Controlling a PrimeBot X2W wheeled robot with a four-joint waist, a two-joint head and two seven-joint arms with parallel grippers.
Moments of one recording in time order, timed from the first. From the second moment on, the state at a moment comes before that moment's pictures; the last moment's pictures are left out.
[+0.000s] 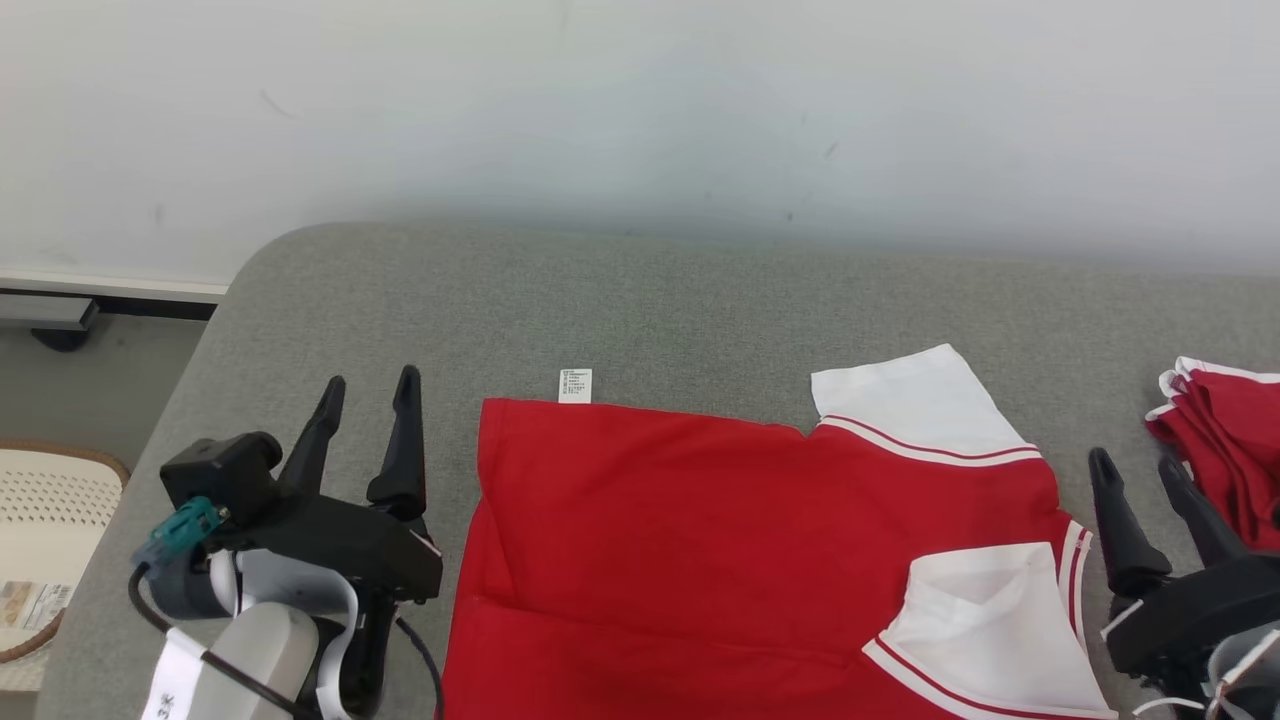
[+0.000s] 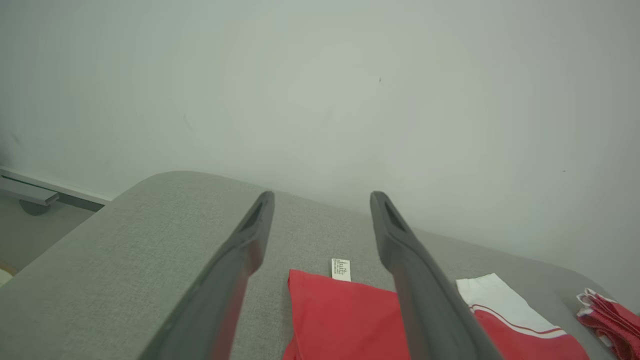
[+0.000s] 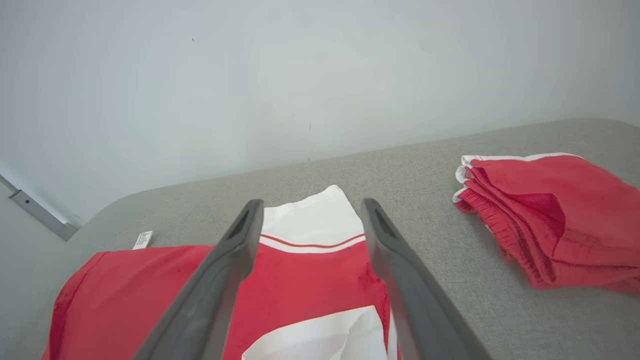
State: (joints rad) left arm -0.38 0.24 -0.48 0.21 -0.65 0.22 -0.14; right arm 0.01 -0.05 -0.30 -0.07 0.38 0.13 0.28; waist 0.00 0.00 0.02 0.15
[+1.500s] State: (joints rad) left arm -0.43 0.29 -0.55 0.40 -0.61 0.20 -0.10; right arm -0.03 -0.05 -0.18 0.01 0.26 0.13 0.10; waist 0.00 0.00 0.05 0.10
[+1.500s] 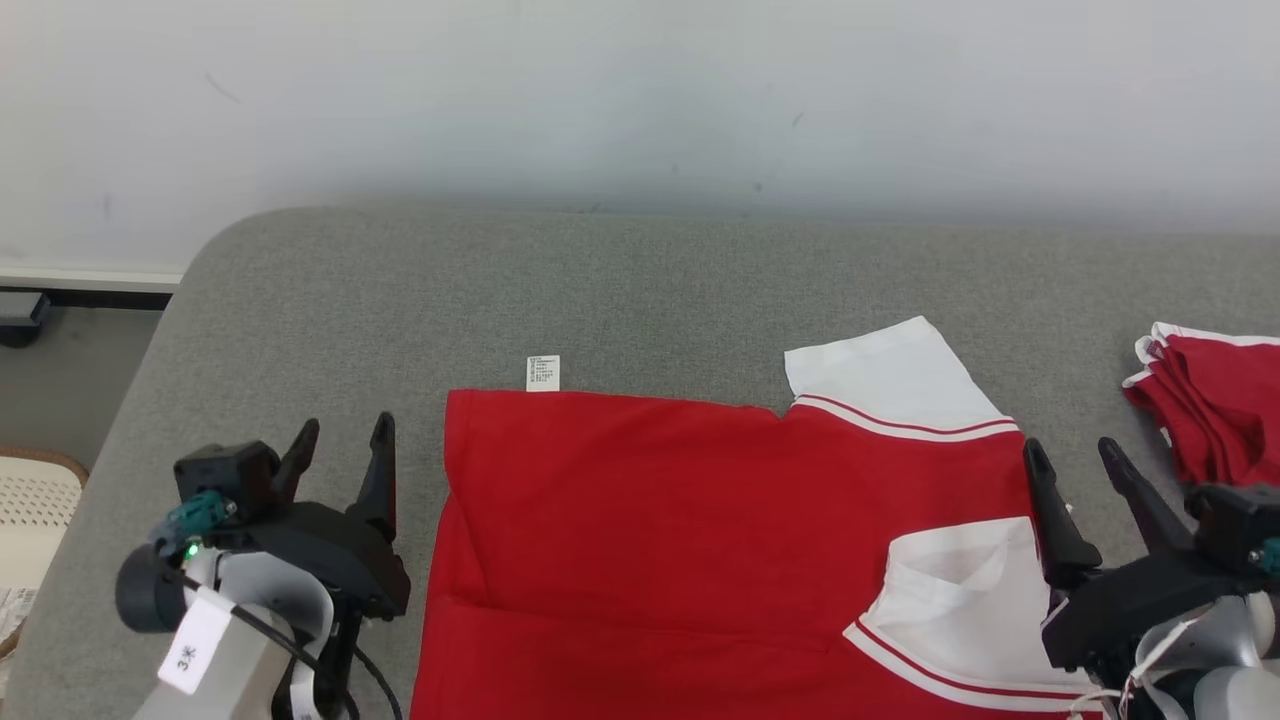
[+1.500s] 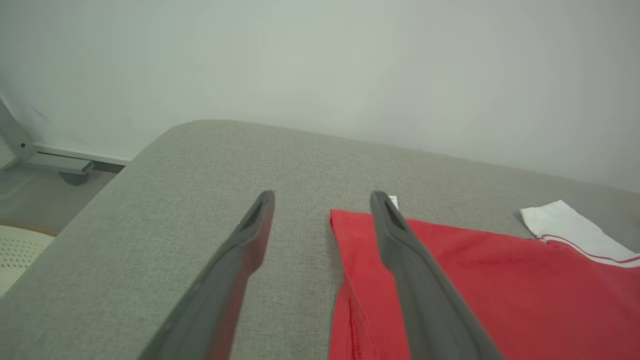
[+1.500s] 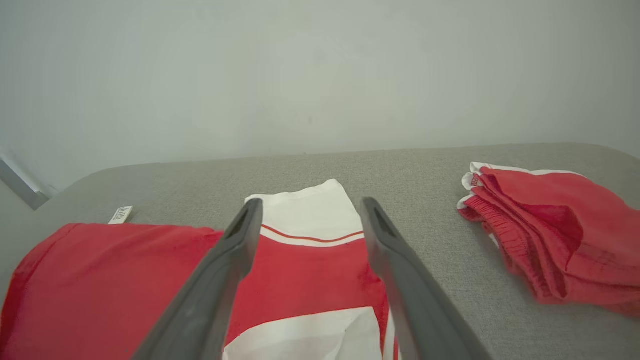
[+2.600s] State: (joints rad) left arm -0.88 0.27 -0.67 0.44 -0.60 0.32 0.58; right arm -0.67 -0.05 -0.21 -0.01 0.04 0.13 1.08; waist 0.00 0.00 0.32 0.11
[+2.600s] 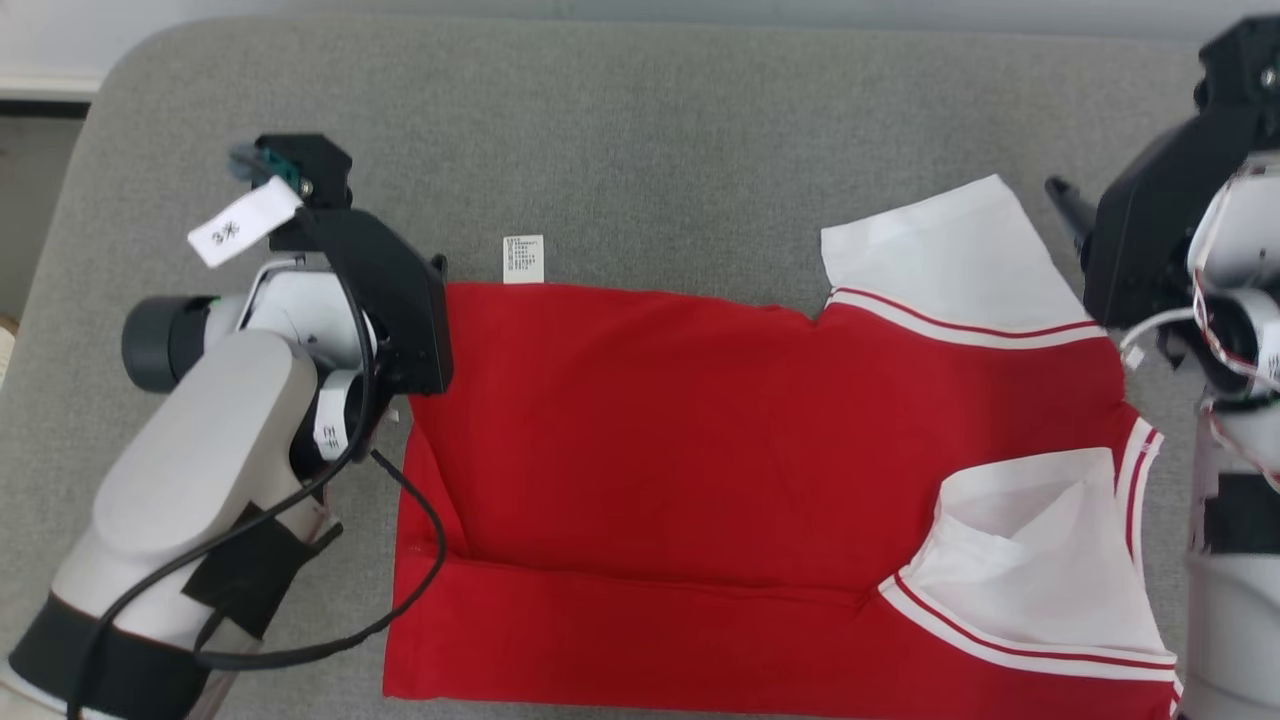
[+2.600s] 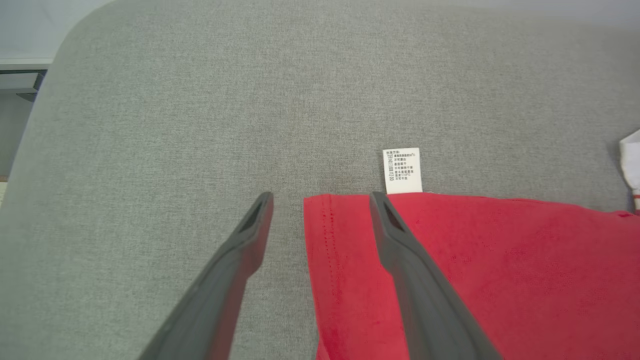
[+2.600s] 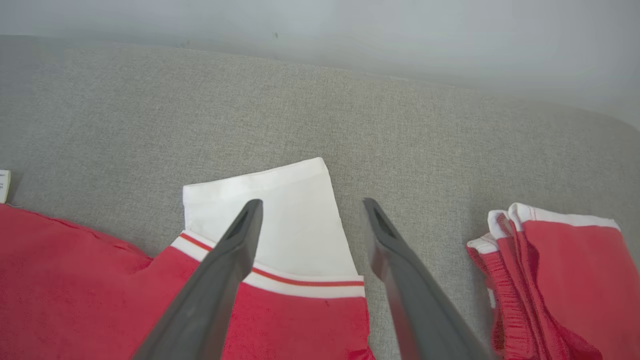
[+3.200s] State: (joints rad) left arm -0.98 0.28 -0.72 0.46 -0.58 0.32 0.75; right arm -0.87 -0.08 -0.19 0.19 -0.02 0.13 1.03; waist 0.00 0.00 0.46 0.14
